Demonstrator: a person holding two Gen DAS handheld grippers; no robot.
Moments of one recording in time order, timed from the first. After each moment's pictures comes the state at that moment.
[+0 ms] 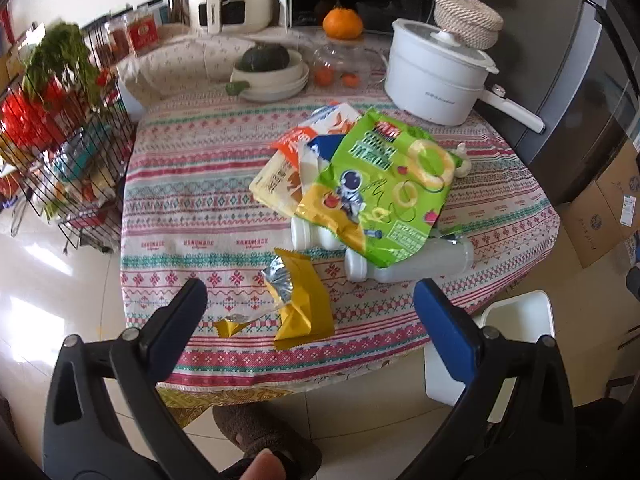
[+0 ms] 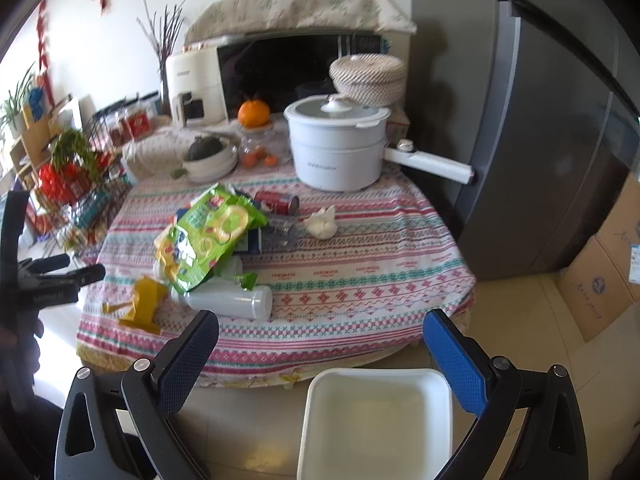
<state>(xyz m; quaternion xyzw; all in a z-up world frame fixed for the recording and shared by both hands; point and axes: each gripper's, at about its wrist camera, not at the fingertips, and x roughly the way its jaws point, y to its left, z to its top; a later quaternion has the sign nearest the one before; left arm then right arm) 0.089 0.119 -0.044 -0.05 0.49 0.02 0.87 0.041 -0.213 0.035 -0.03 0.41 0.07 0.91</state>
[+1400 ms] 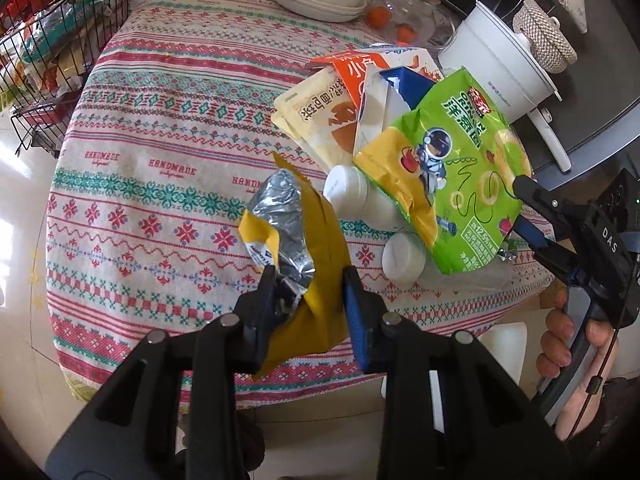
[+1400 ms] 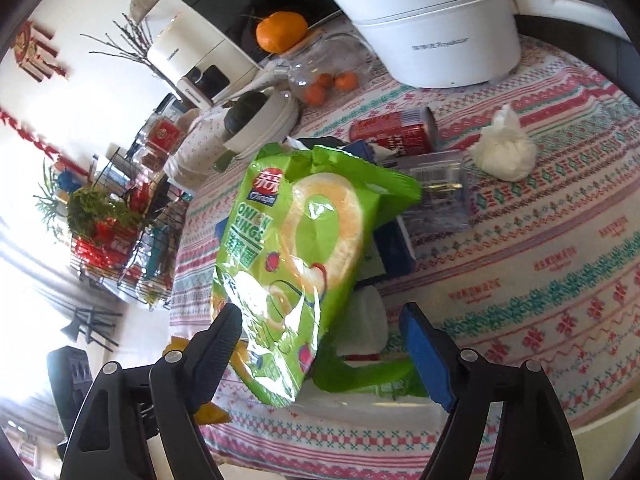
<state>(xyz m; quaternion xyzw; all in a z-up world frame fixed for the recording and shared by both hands) 0.096 0.155 -0.100 -0.19 0.55 0.01 0.81 0.221 -0.116 -0.115 0.21 0.50 0.21 0.81</state>
